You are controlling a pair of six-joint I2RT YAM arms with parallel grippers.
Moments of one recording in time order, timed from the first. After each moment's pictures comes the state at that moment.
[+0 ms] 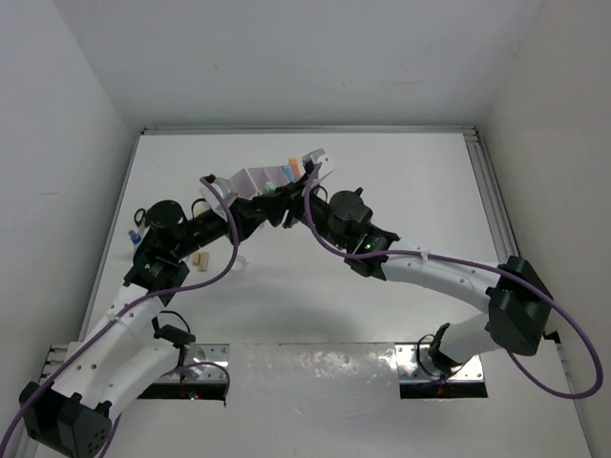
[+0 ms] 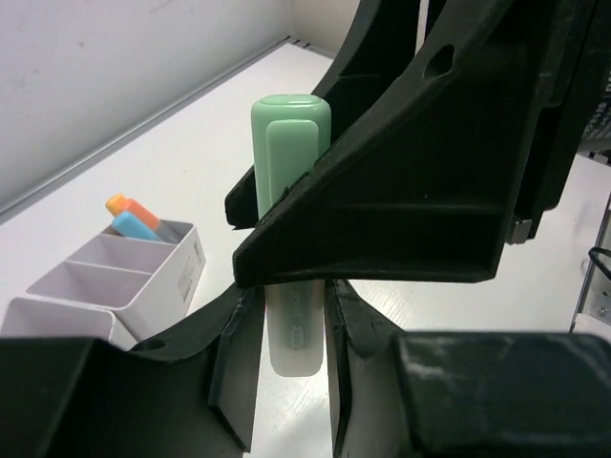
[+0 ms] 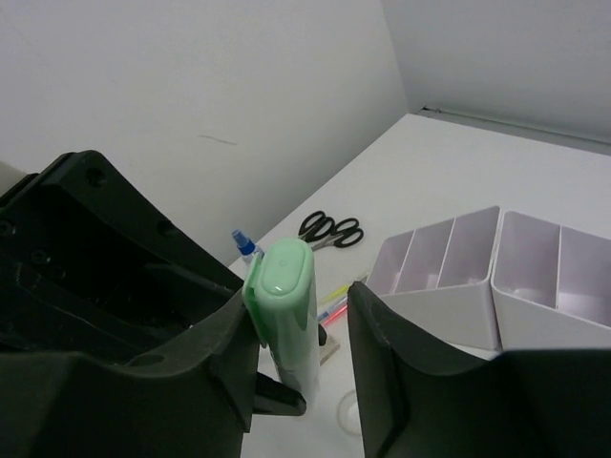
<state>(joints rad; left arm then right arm) -0.36 0.78 0.69 0.06 0.56 0.01 0.96 1.46 0.98 0.56 0.09 0.37</state>
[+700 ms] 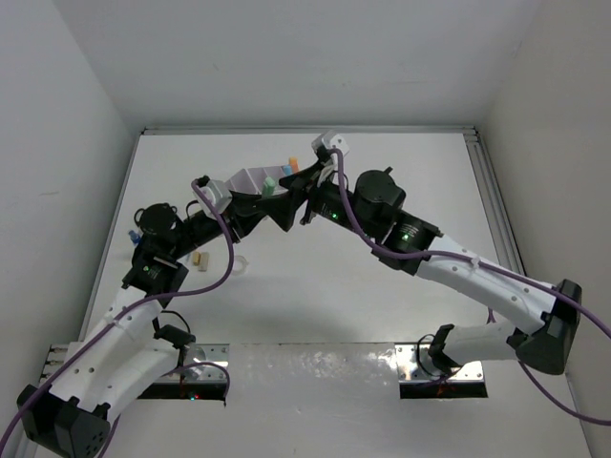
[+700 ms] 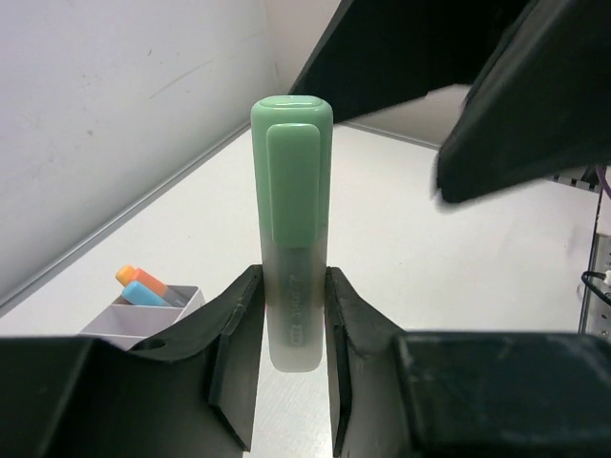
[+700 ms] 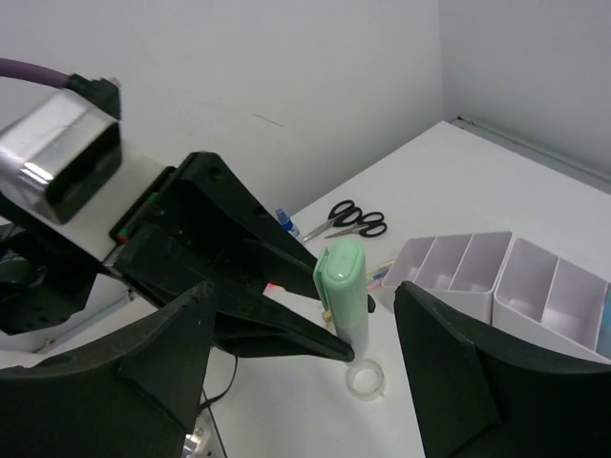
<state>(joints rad) -0.37 0.76 0.69 0.20 0.61 0.00 0.94 1.29 1.17 0.17 -0.06 0.28</state>
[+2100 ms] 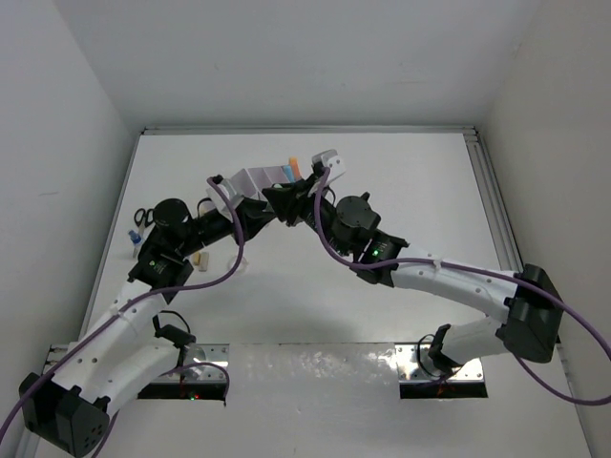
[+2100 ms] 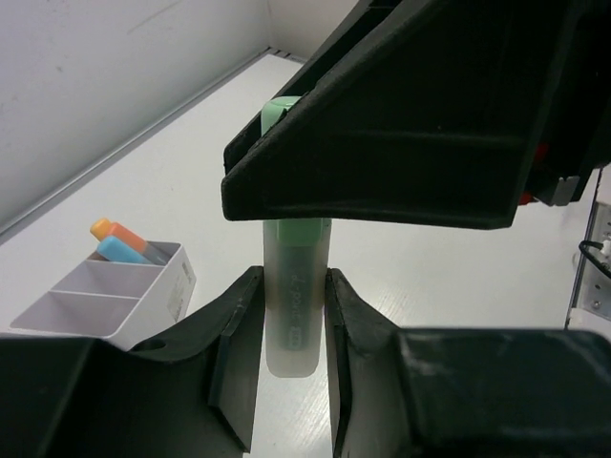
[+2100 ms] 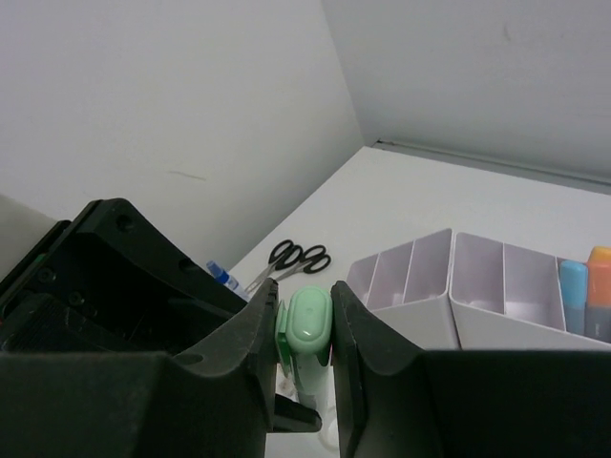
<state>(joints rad) -0.40 0.81 0.70 0.11 0.57 0.02 1.01 1.38 1.00 0.47 0.26 0.32</state>
